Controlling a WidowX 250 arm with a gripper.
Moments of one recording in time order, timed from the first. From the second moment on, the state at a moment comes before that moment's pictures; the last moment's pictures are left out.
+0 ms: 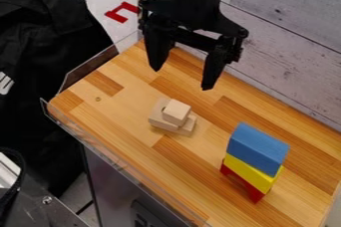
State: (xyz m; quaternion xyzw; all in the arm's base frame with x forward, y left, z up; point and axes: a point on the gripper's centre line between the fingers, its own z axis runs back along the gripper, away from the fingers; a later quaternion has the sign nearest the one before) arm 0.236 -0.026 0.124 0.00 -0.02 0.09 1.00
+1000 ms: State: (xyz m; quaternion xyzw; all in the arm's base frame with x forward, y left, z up) arm 0.244 -0.090 0.114 -0.03 -0.04 0.26 0.96
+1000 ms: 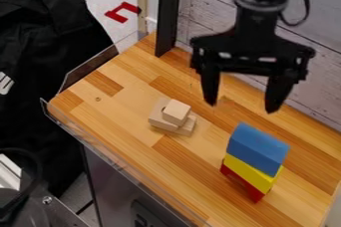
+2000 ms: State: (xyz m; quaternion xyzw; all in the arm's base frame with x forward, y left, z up) arm 0.244 -0.103 0.082 -0.03 -0.01 0.62 0.78
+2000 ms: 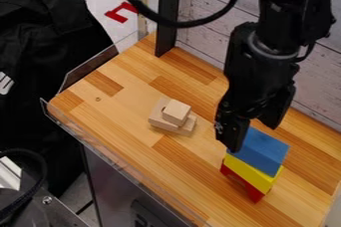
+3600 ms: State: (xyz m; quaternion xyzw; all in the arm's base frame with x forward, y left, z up) arm 0.254 -0.103 0.054 -0.02 0.02 0.67 0.75
